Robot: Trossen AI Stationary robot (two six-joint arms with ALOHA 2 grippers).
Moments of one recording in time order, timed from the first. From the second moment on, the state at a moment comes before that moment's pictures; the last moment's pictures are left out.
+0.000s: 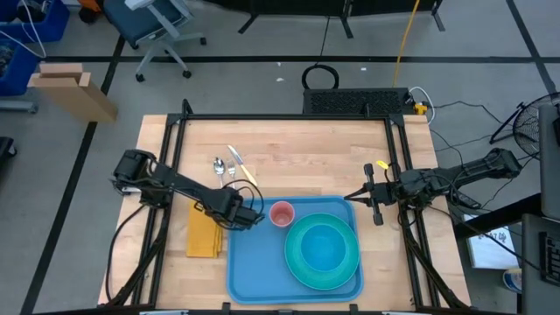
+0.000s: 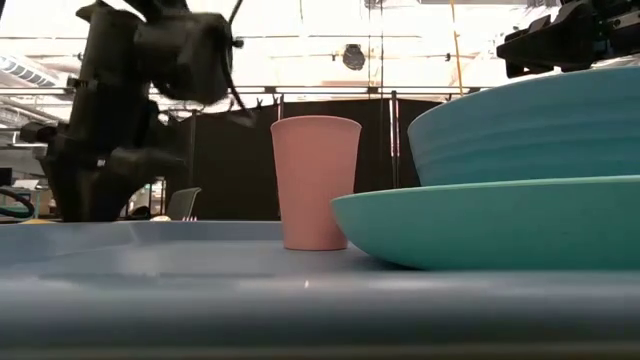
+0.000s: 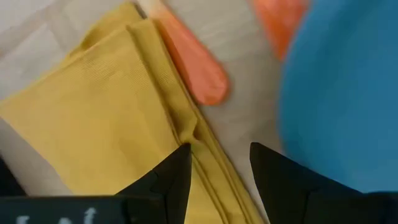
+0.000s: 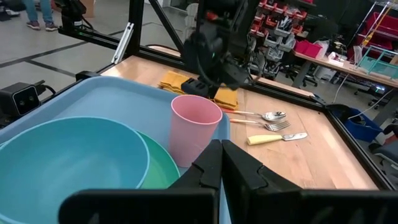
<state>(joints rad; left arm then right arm) -0.26 1.78 1.02 -1.05 -0.04 -1.41 0.25 0.48 0.28 0.02 0.13 -0.21</state>
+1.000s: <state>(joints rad) -0.27 1.79 1.07 -1.16 -0.12 -1.42 0.25 0.48 0.28 0.02 0.14 -0.22</state>
